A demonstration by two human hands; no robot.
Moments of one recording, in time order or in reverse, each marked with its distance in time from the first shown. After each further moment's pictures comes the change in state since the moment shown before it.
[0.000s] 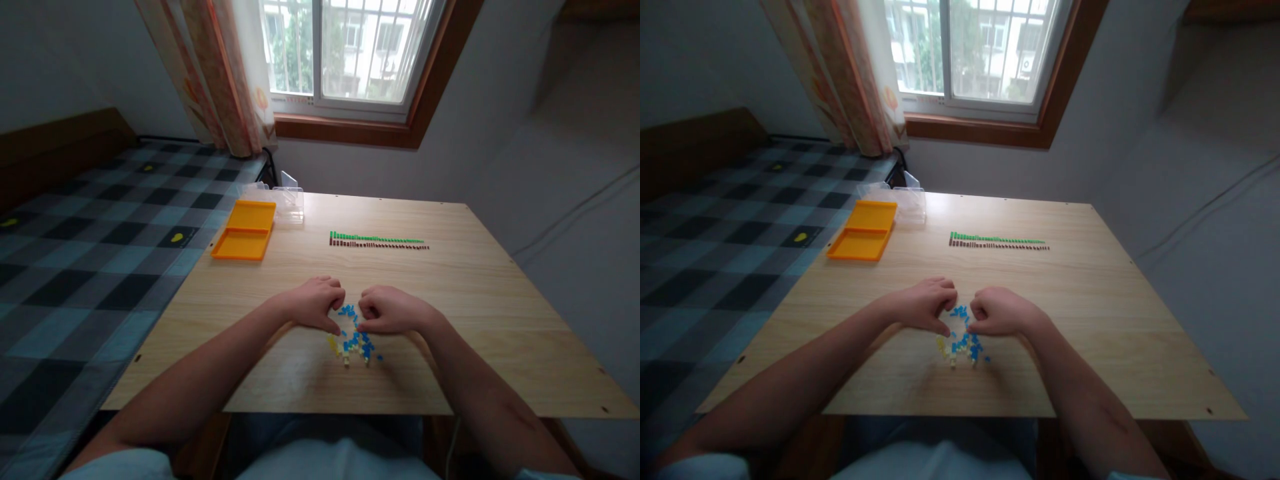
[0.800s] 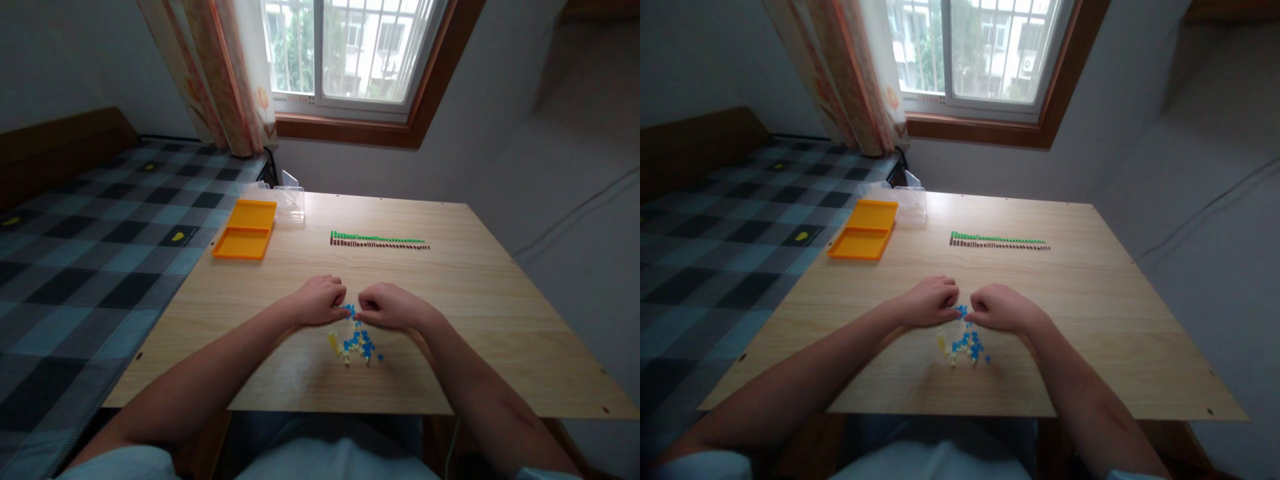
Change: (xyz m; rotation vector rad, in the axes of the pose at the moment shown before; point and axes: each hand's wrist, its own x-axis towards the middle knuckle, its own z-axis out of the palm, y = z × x) left_hand 0.008 0.009 0.010 0.075 0.120 -0.112; right_hand 0.004 0.007 0.009 0.018 0.103 0.067
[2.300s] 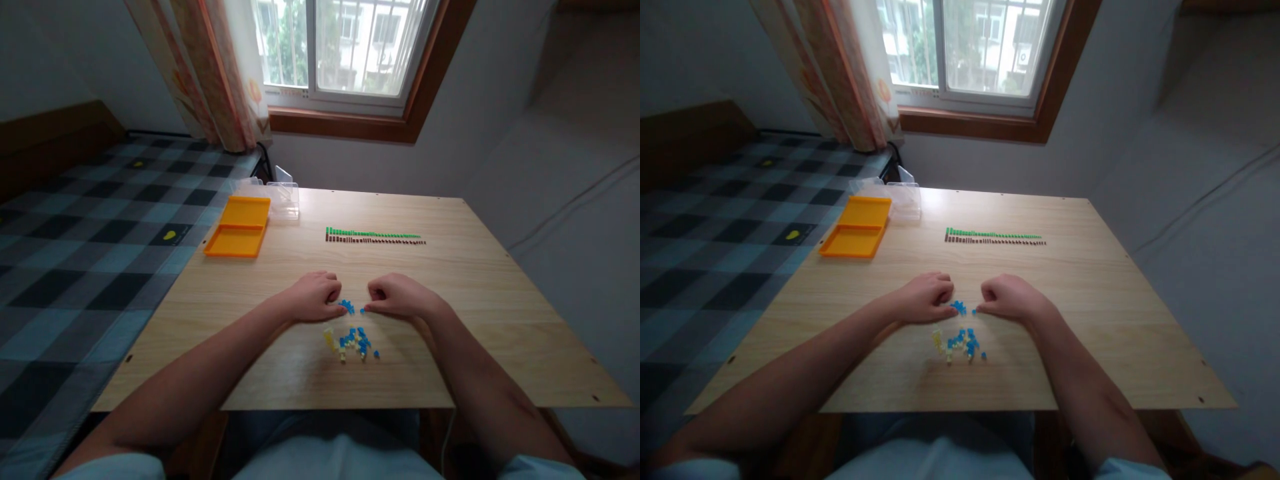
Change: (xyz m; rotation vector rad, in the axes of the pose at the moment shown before) left_hand 0.000 -0.003 -0.005 -0.022 -0.006 0.021; right_hand -0.010 0.020 -0.014 -0.044 -0.023 0.183
